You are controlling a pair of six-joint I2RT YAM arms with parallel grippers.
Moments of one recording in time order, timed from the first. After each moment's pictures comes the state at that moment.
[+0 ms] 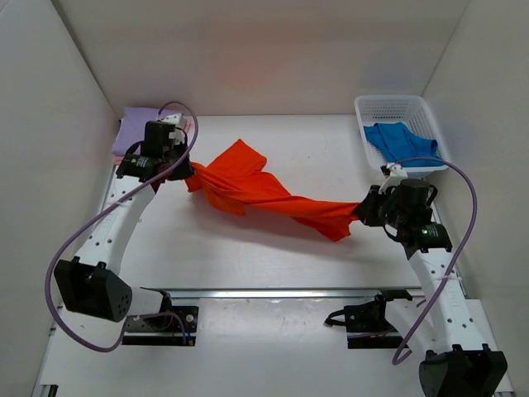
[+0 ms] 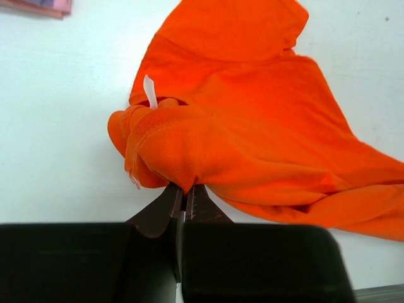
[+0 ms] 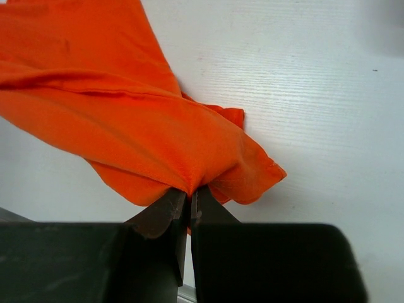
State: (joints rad) left arm -0.21 1.32 1.31 -0.74 -0.03 -0.29; right arm 0.02 0.80 0.75 -0.56 -0.36 0.17
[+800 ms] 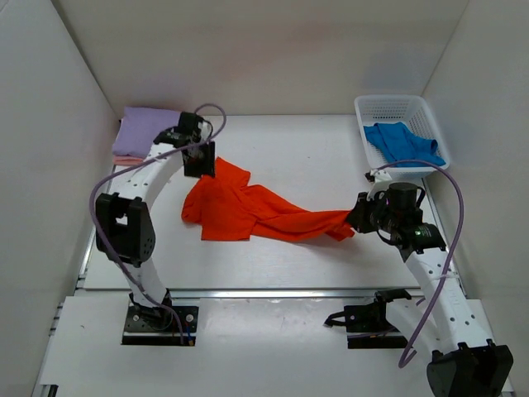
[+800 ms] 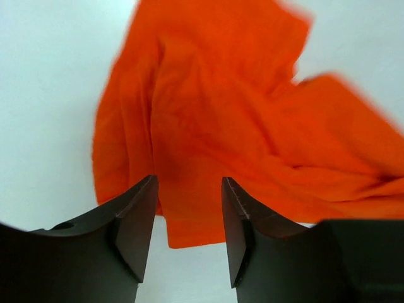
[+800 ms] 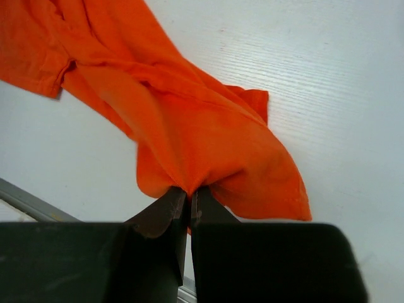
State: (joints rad) left arm -0.24 1.75 1.59 -0.81 0.01 -0.22; right arm 0.11 0.81 0.72 -0.58 -0.36 0.07
